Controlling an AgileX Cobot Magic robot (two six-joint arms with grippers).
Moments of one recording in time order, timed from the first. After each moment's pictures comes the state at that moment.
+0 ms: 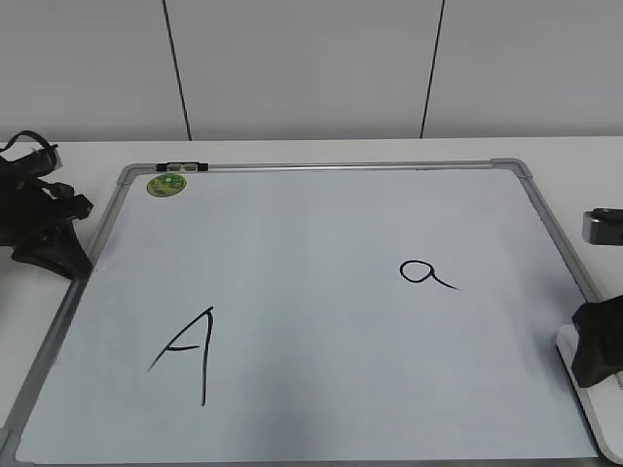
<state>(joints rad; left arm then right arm) 0.09 2.17 -1.45 -0.50 0.98 0.35 0.00 1.59 -0.80 0.13 0.82 -0.13</state>
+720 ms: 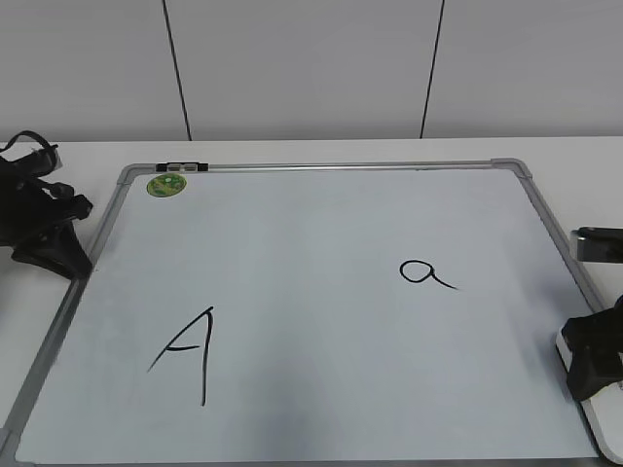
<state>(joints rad) 0.09 2.17 -1.45 -0.50 0.98 0.35 0.00 1.68 -0.80 0.13 0.80 -0.12</state>
